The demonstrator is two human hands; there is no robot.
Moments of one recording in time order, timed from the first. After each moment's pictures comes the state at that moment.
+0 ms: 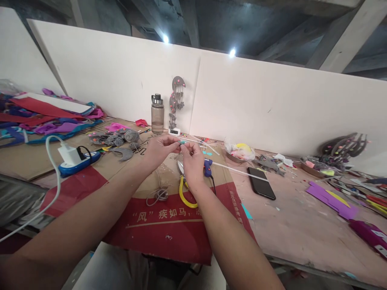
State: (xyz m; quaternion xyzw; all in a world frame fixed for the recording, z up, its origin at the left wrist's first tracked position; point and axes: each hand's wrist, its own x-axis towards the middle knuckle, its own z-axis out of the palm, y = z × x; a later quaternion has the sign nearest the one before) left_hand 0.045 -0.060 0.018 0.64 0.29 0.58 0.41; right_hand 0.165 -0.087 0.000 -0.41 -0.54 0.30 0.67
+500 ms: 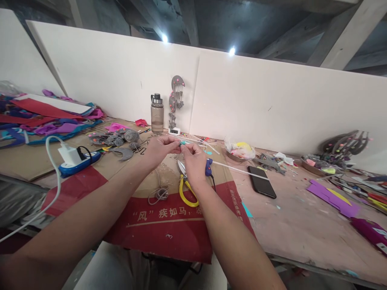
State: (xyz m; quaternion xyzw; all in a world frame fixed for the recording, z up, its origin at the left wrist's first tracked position) left_hand 0.046 -0.051 0.013 0.62 0.27 0.56 0.48; right_hand 0.172 -0.088 0.000 -0.45 -0.55 0.25 0.66
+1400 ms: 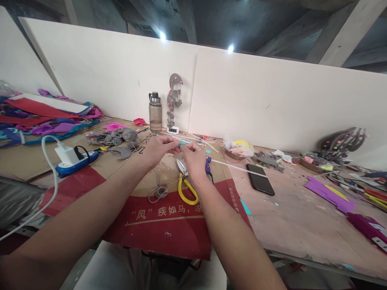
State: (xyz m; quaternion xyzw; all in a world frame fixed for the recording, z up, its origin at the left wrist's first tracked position) left_hand 0.045 -0.051 0.011 0.63 0.29 0.54 0.47; right_hand 0.174 -0.084 0.004 -0.48 -0.51 0.28 0.65
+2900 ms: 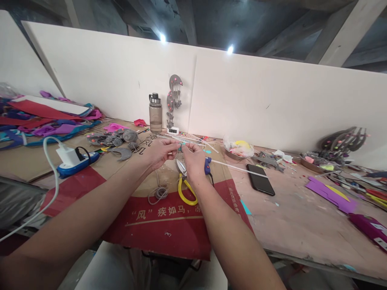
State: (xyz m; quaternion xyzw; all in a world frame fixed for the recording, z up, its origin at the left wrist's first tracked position) left_hand 0.049 -0.049 0.008 0.57 0.26 0.50 0.60; right_hand 0.168 -0.086 0.004 -0.46 -0.45 0.35 0.67
